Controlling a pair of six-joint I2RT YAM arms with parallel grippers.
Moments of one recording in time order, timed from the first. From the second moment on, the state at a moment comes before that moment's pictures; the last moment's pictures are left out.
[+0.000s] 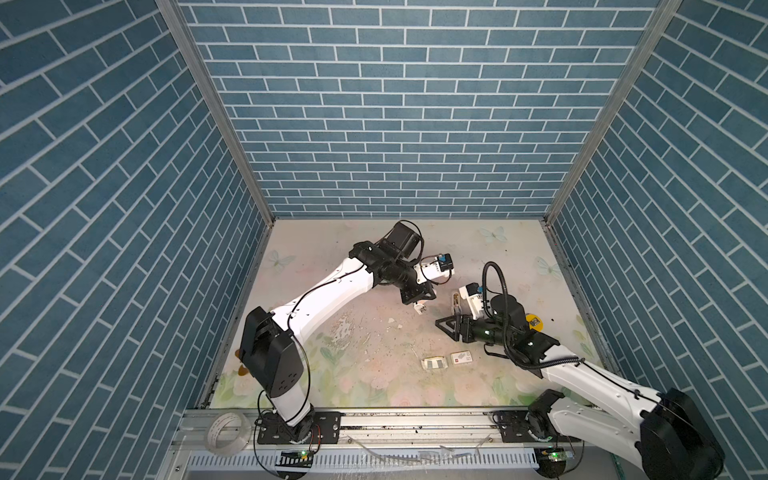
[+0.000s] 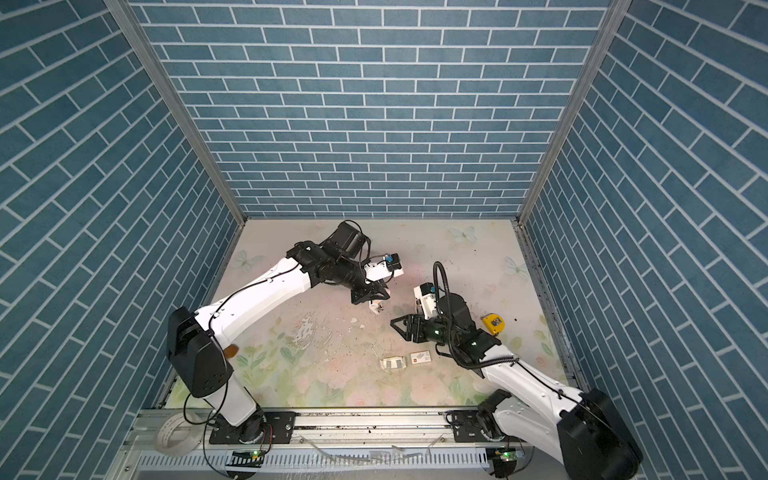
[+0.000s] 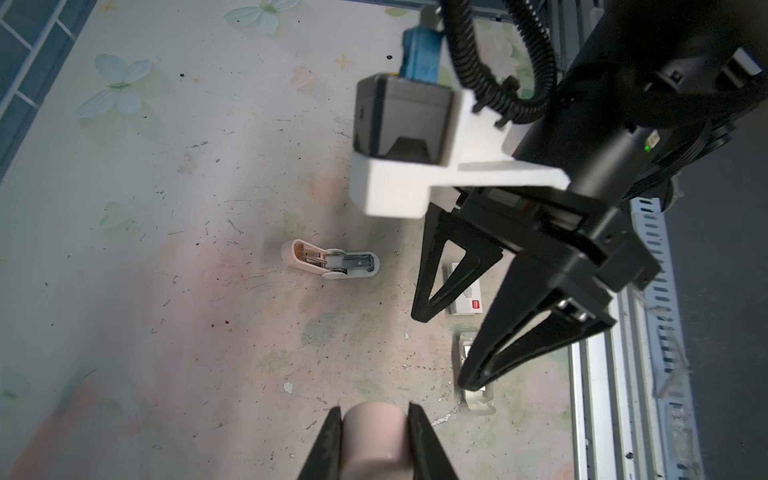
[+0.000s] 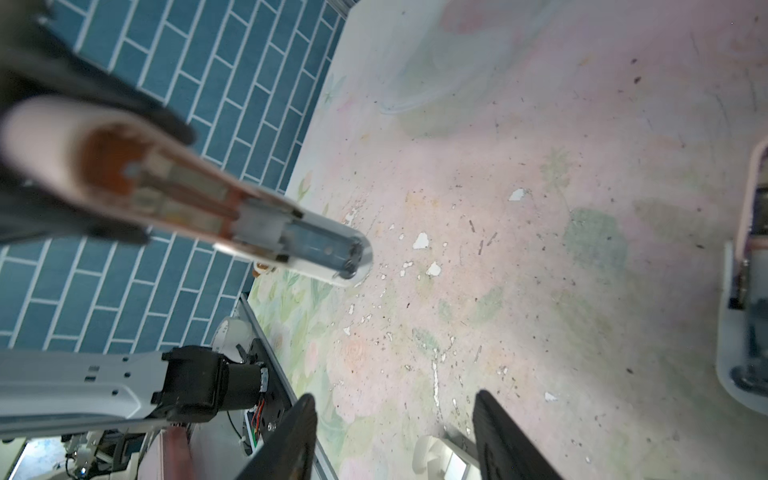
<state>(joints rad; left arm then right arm) -0.71 1.69 1.60 -0.90 0.52 0.56 0.65 0.99 0.43 0.08 -0.50 0.66</state>
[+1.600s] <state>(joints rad) -0.67 1.88 1.86 -1.18 1.02 0.53 0.66 1.08 0.54 0.32 -0.77 0.55</state>
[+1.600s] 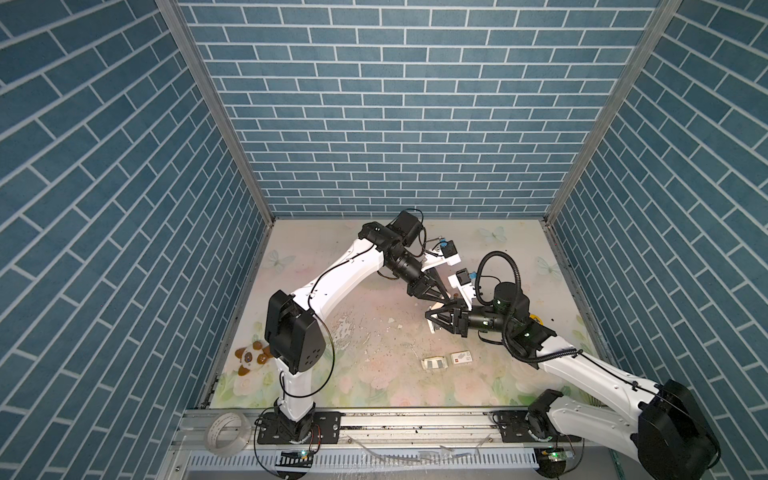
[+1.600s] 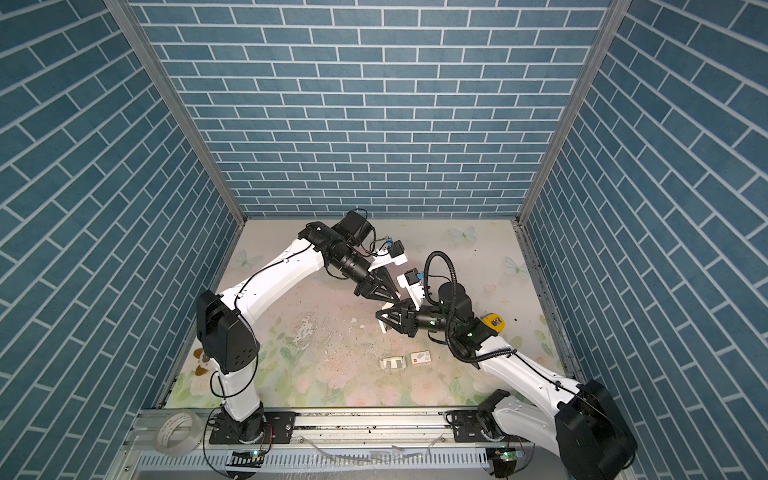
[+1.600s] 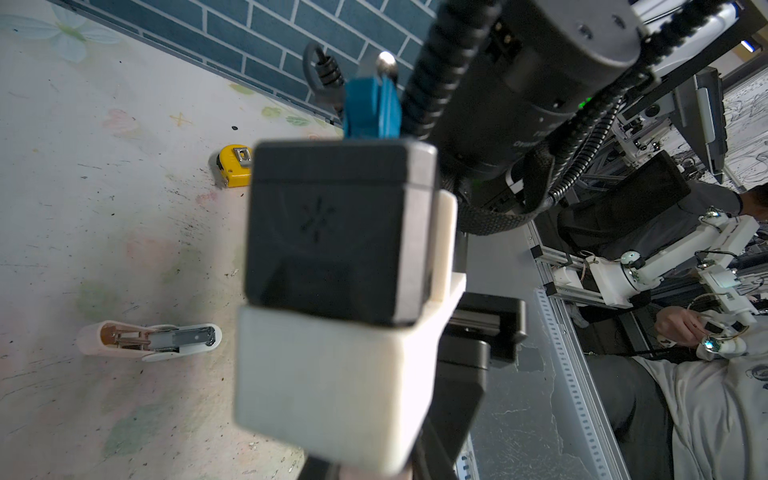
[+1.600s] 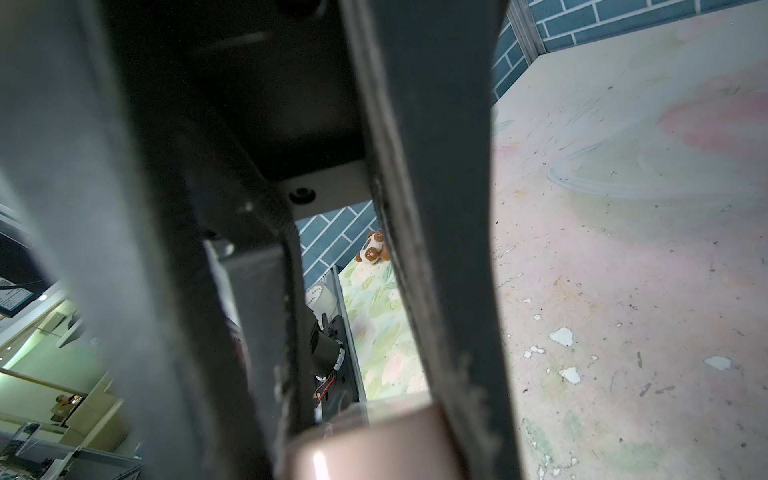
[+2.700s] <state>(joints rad) -0.29 1.49 1.49 -0.80 0.26 0.23 0.66 1.37 0.80 -0.15 -0.35 0.48</state>
